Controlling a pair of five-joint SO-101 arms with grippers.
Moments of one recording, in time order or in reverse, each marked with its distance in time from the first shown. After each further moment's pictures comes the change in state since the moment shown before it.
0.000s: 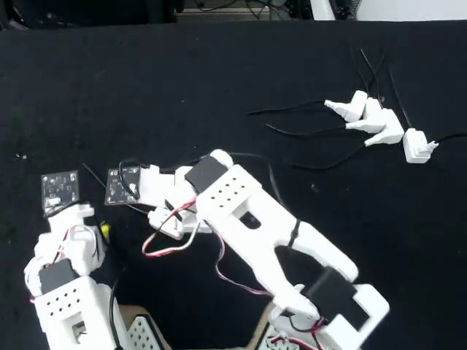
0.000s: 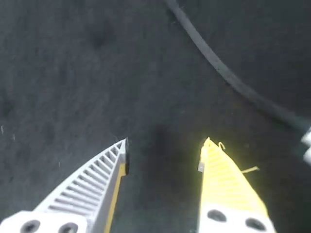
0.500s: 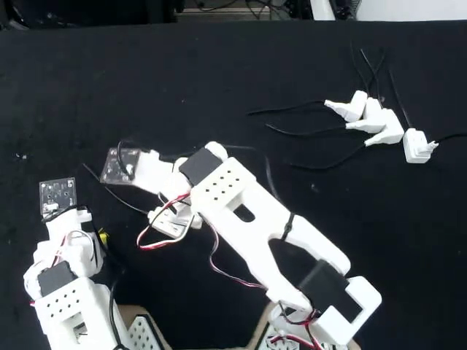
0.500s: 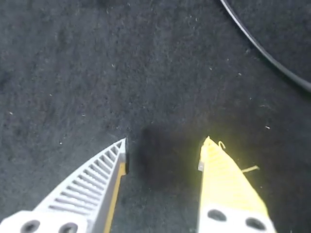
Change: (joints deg) left arm -3.4 0.0 2.5 0.6 -2.1; right arm 0.0 3.1 -4.9 1.6 -13.5
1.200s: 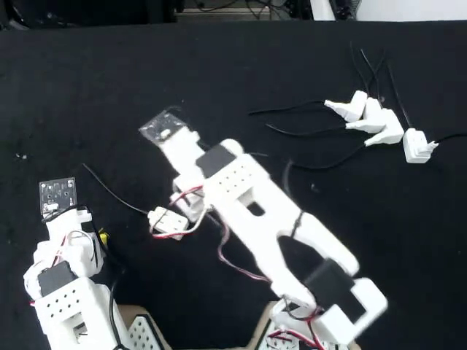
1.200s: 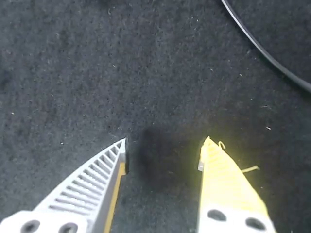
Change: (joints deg) left arm -0.1 0.0 0.0 0.0 0.0; right arm 6.2 -2.2 6.5 -3.3 -27.0
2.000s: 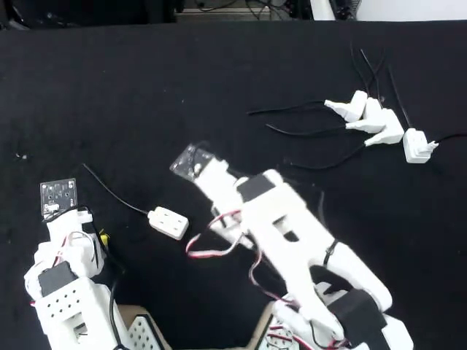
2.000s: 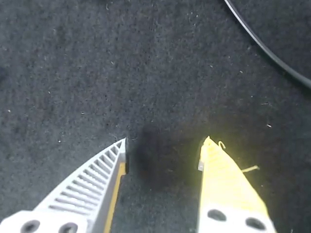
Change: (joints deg) left arm 0.0 -0.1 0.6 0.0 0.0; right arm 8.3 -14.2 24.6 -9.8 17.9
